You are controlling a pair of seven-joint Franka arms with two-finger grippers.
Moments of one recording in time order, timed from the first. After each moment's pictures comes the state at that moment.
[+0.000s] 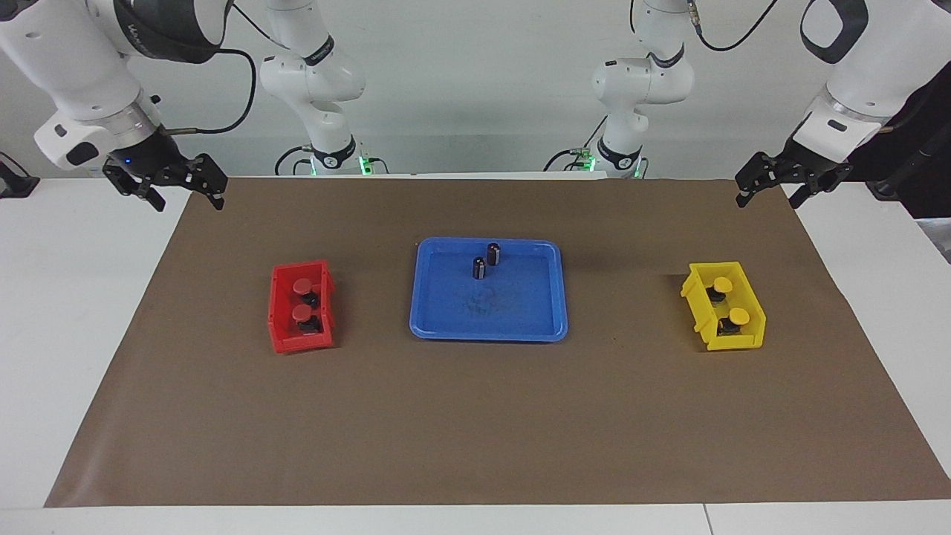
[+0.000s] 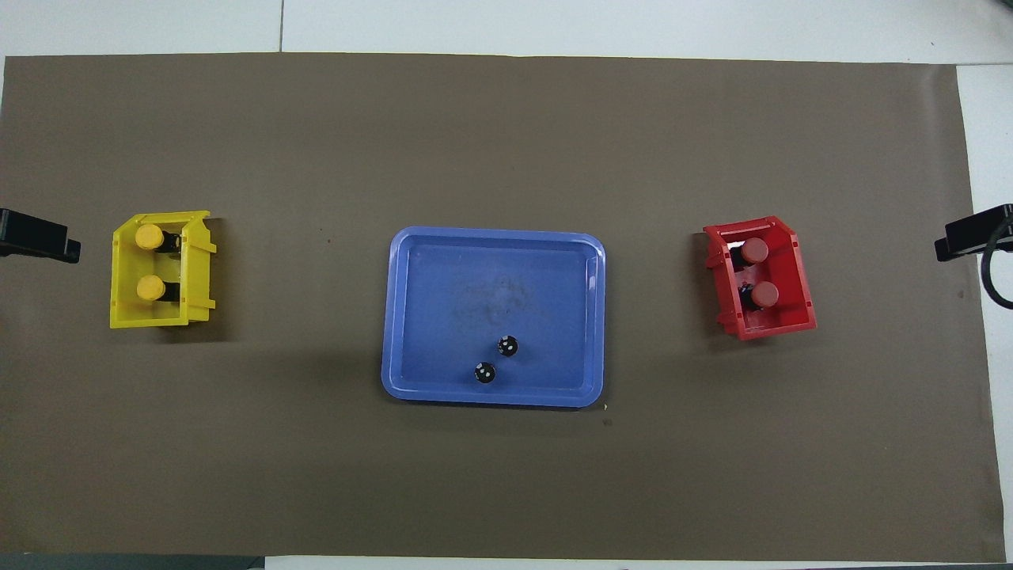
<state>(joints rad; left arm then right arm) -0.11 -0.04 0.10 -1.63 -0.02 1.55 0.10 -0.05 0.01 -0.08 -1.58 -0.01 1.51 -0.15</state>
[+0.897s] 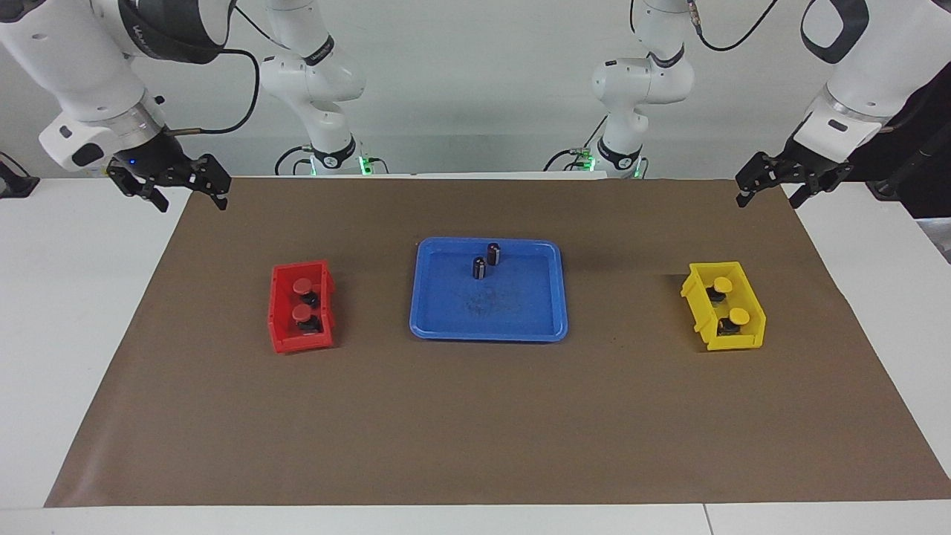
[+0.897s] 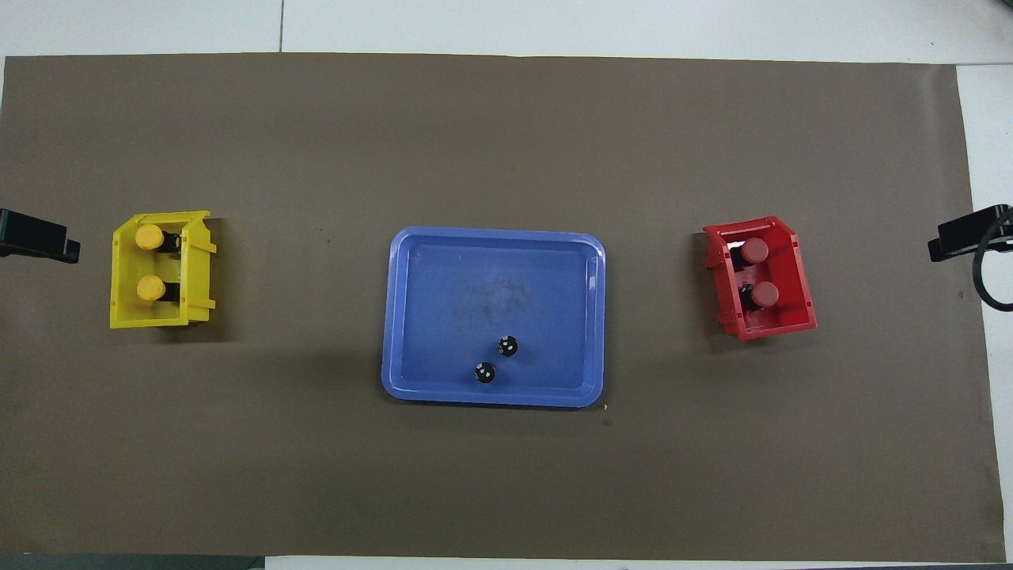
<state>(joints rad) -0.11 -0.04 0.10 -1.63 -0.02 1.55 0.10 -0.05 0.01 -0.07 -1.58 -0.01 1.51 -0.15</state>
